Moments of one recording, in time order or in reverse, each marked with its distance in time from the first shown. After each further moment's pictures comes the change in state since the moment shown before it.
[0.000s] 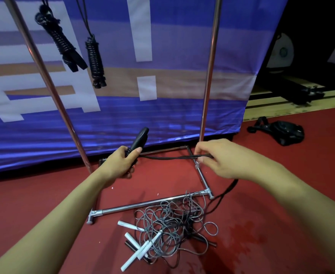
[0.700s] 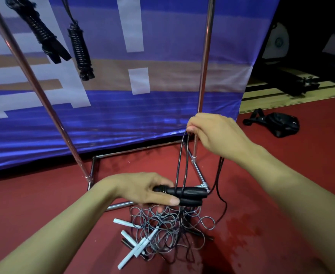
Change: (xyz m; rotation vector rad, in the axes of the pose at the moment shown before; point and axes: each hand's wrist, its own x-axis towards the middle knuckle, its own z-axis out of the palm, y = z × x) left_hand -0.038 0.037 0.040 0.448 -1.040 0.145; right_hand 0.034 0.017 -0.002 -0.171 0.379 -0.034
